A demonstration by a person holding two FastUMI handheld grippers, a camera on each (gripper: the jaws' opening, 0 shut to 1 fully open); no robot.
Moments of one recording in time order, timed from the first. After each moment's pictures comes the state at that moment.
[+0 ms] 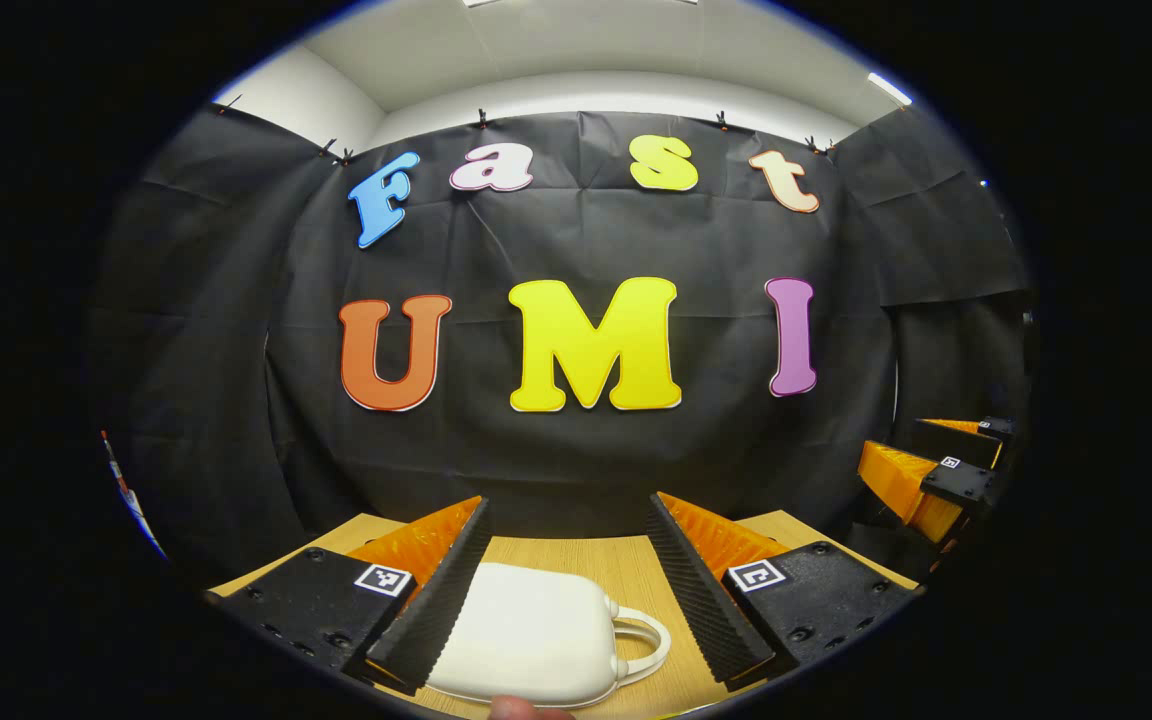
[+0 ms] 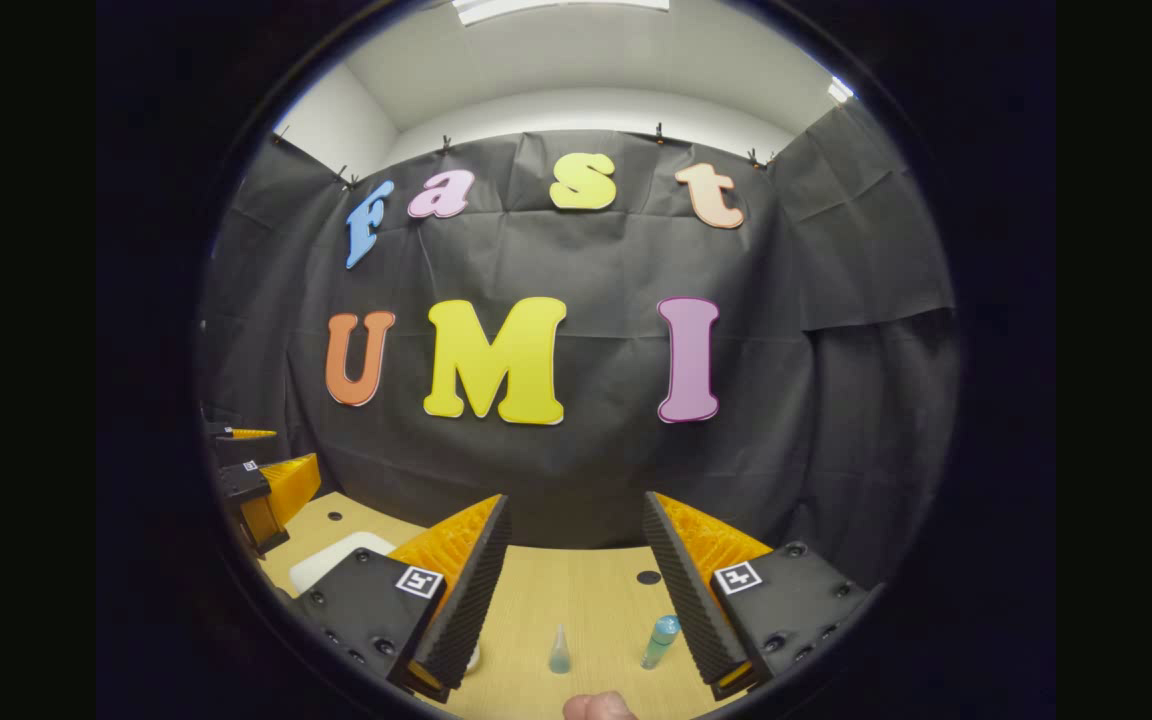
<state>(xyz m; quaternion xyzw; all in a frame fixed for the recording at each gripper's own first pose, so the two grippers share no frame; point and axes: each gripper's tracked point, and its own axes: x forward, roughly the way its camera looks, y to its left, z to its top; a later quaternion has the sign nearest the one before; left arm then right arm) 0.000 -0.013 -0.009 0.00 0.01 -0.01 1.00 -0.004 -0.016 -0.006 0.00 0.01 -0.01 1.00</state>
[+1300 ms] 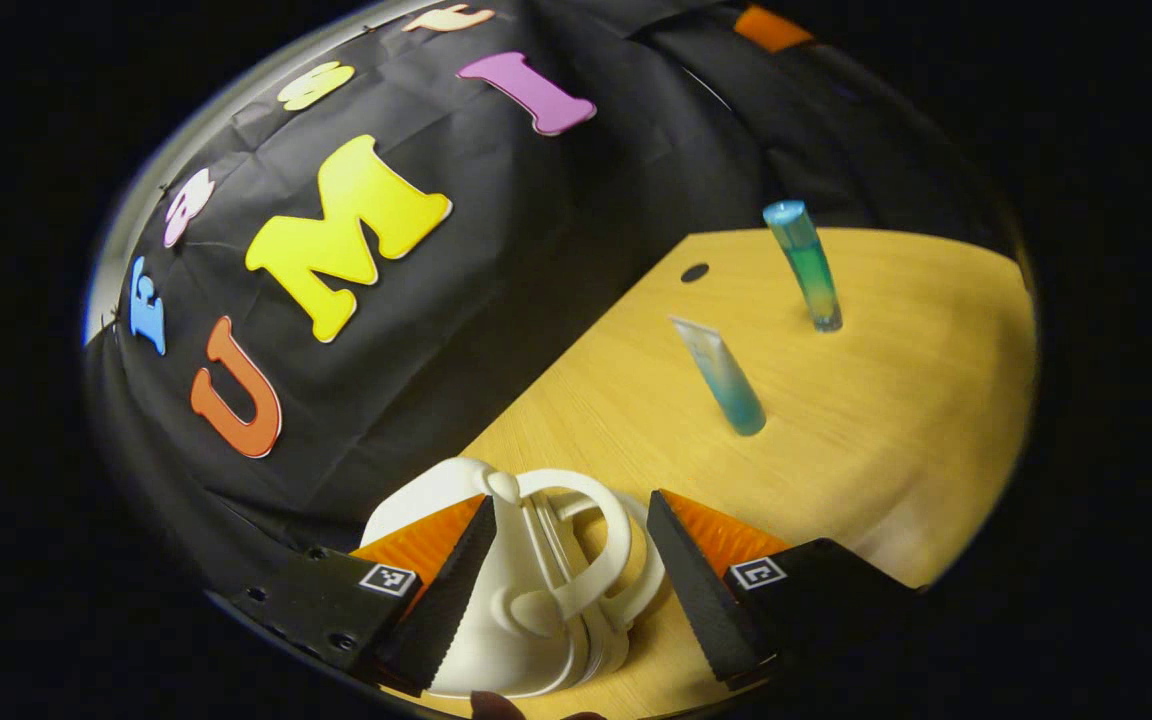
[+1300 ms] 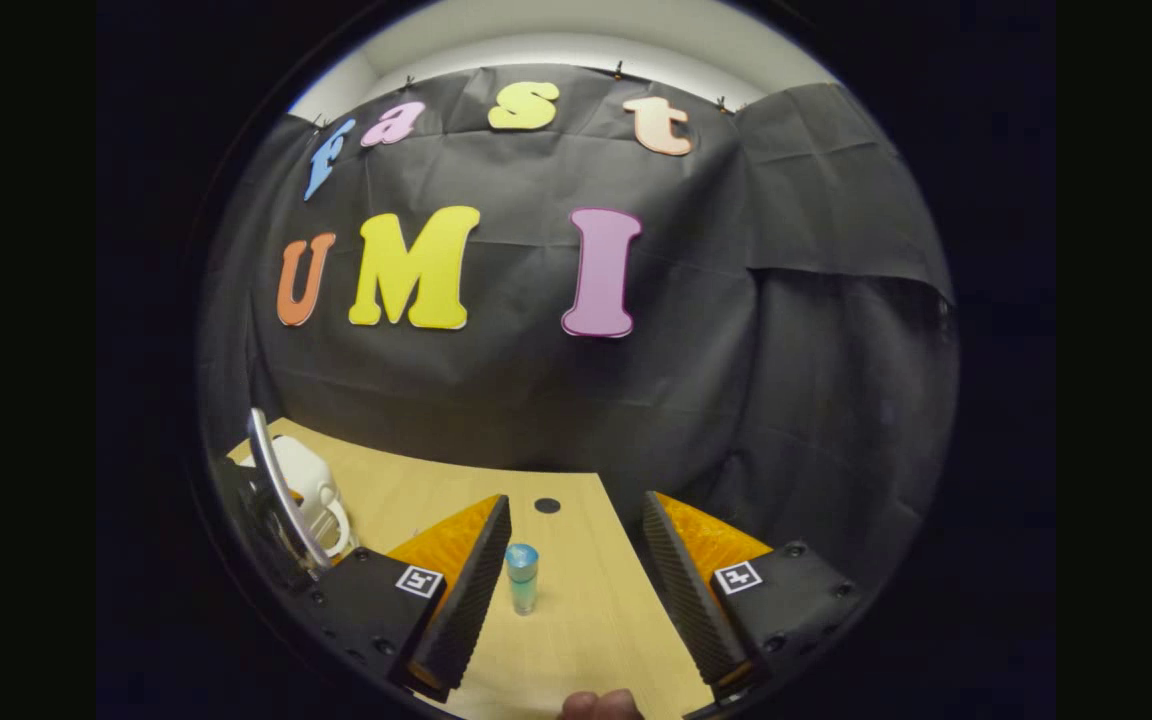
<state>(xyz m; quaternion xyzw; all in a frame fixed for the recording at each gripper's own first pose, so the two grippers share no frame) 0.022 -0.112 -0.248 0.38 0.23 -0.11 0.89 -0.019 -0.179 -0.096 -0.03 0.12 -0.09 0.99</state>
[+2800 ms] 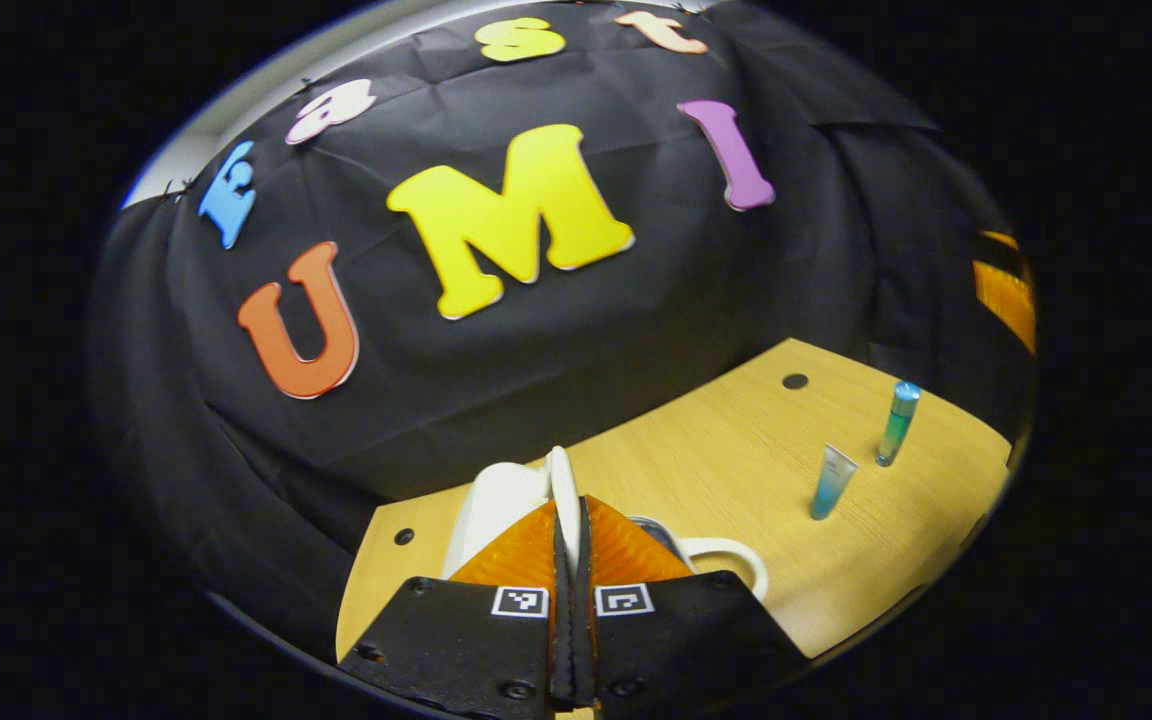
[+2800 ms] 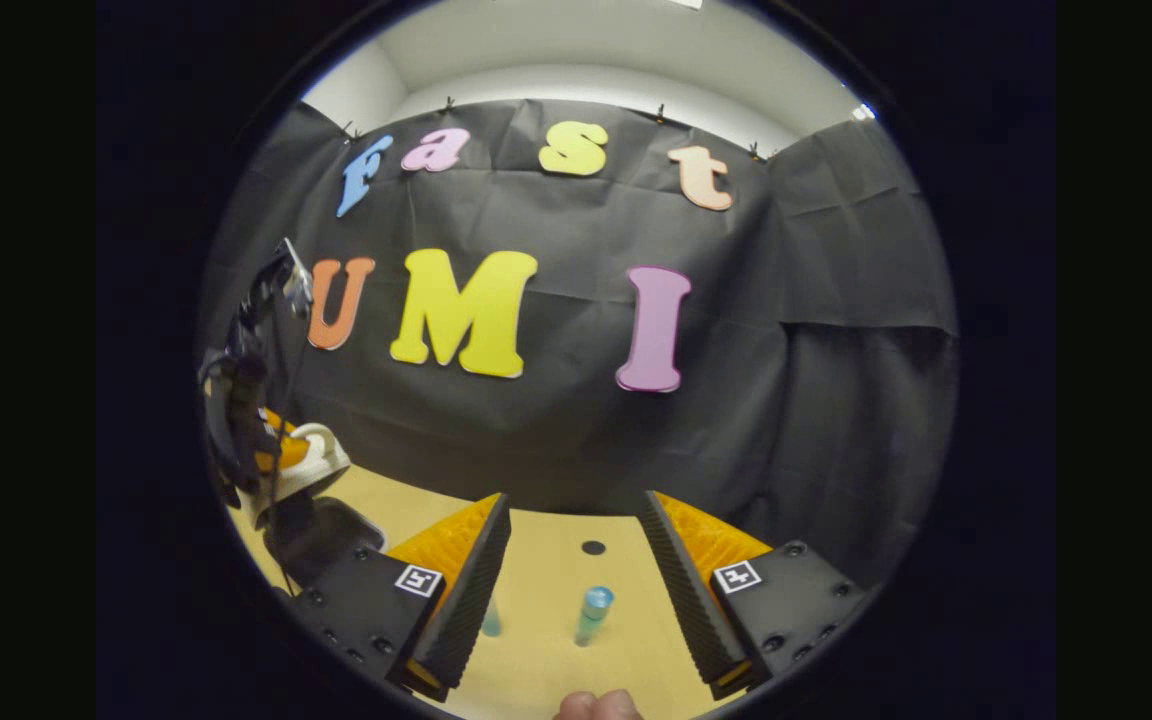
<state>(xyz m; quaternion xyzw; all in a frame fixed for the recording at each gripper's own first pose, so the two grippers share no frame) 0.060 0.024 -0.072 0.16 0.17 -0.06 0.97 -0.011 -0.048 -0.041 -0.05 0.05 -0.04 1.00</state>
